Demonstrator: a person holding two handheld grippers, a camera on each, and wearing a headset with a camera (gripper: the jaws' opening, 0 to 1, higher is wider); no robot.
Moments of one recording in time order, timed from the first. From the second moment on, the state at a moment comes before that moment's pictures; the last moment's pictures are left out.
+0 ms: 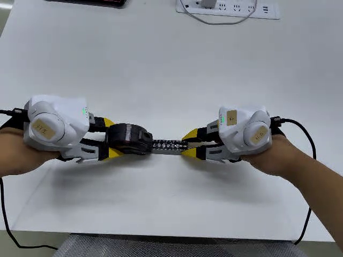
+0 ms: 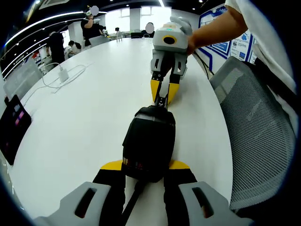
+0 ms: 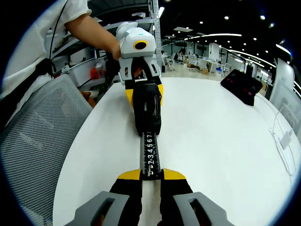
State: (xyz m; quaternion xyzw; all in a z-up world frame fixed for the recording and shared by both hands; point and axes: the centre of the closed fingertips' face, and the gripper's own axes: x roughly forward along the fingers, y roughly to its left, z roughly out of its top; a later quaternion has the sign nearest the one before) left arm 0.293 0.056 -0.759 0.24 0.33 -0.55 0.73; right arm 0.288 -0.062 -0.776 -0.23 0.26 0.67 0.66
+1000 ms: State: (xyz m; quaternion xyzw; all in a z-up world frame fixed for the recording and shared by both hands) left arm 0.293 0.055 -0.759 0.24 0.34 -0.55 0.73; right arm 0.289 -0.089 -0.776 -0.24 0.28 0.65 0.67
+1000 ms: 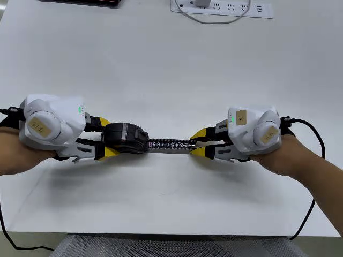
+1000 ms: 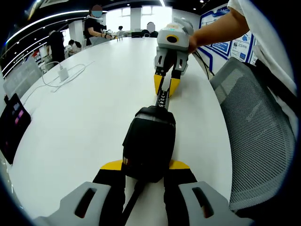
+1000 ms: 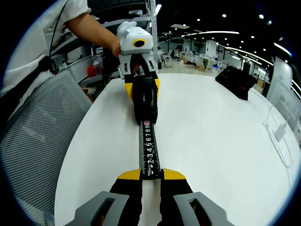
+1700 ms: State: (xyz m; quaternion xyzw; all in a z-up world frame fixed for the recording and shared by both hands) left arm 0.293 0.055 -0.759 0.24 0.34 -0.55 0.73; right arm 0.290 -0.111 -0.777 -0.24 0.29 0.64 0.67
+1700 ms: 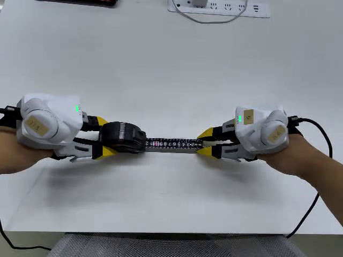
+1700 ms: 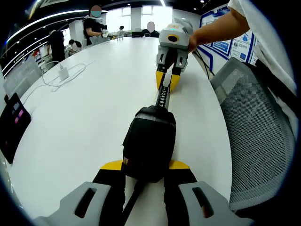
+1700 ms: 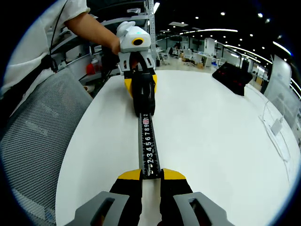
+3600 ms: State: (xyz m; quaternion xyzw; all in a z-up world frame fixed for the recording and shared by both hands) left arm 0.293 0.055 -0.760 0.24 0.34 -0.55 0.72; right arm 0.289 -0.176 -0.780 -0.27 0.32 0.62 0.67
